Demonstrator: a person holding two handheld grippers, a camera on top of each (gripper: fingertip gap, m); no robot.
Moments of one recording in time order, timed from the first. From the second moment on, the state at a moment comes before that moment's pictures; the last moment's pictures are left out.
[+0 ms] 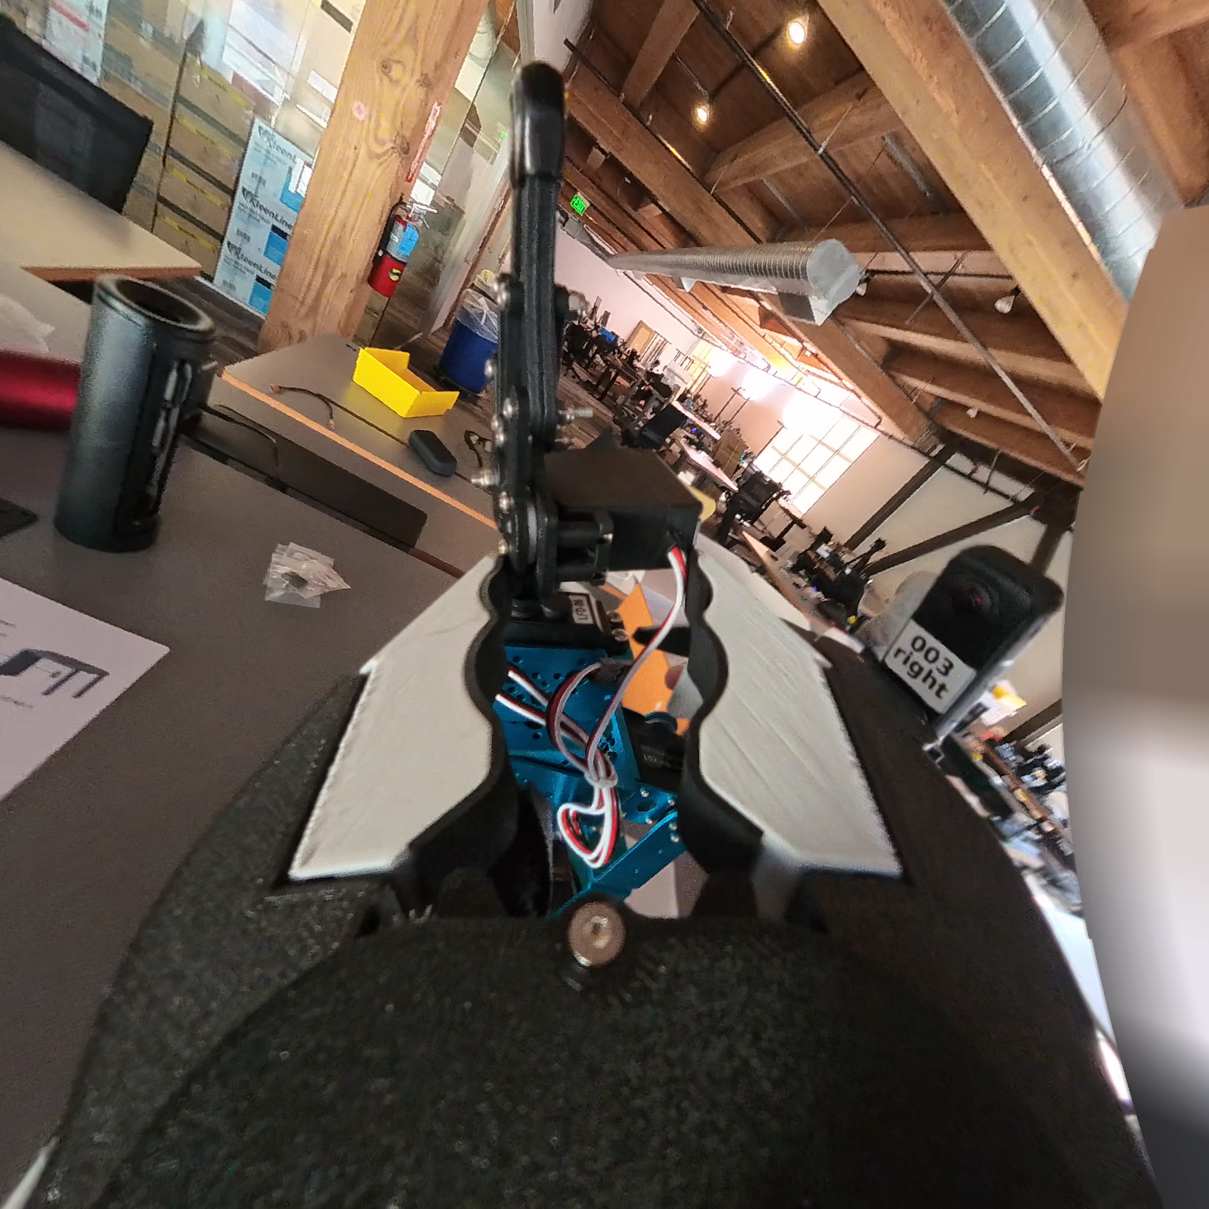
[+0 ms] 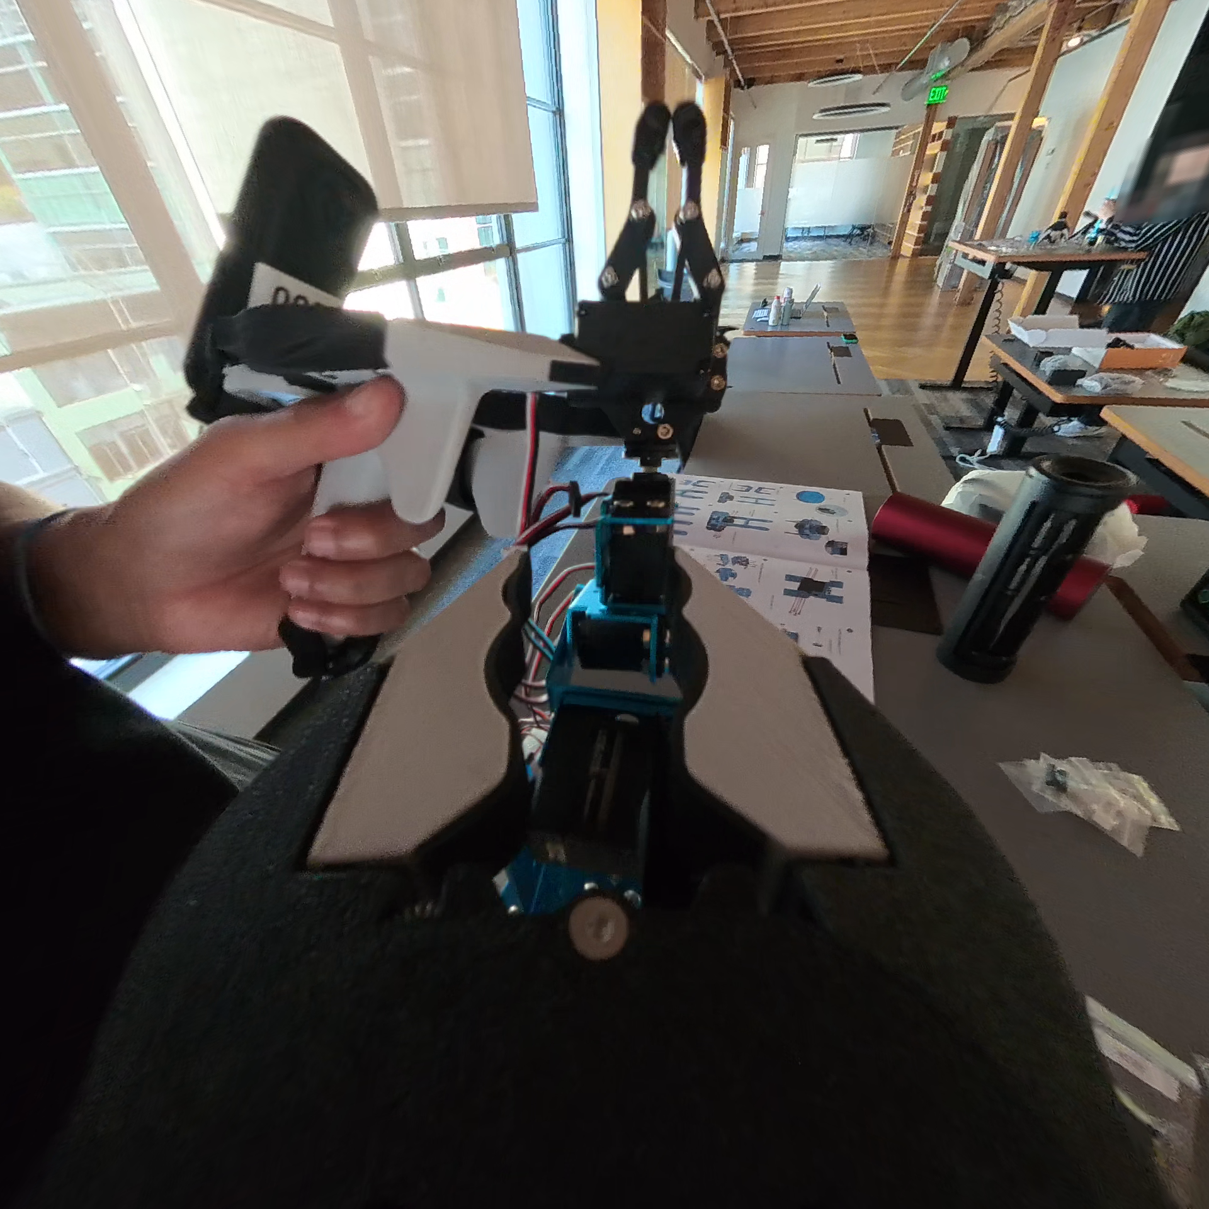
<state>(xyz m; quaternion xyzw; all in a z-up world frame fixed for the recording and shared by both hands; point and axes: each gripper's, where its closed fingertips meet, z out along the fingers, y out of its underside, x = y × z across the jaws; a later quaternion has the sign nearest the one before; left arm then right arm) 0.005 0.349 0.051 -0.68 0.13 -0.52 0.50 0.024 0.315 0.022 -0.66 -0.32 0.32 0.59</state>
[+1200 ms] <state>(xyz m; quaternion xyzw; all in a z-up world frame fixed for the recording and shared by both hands) -0.015 0.407 0.021 -0.62 -0.04 -0.75 0.25 0.065 0.303 -0.032 -0.80 -0.21 0.19 0.53</state>
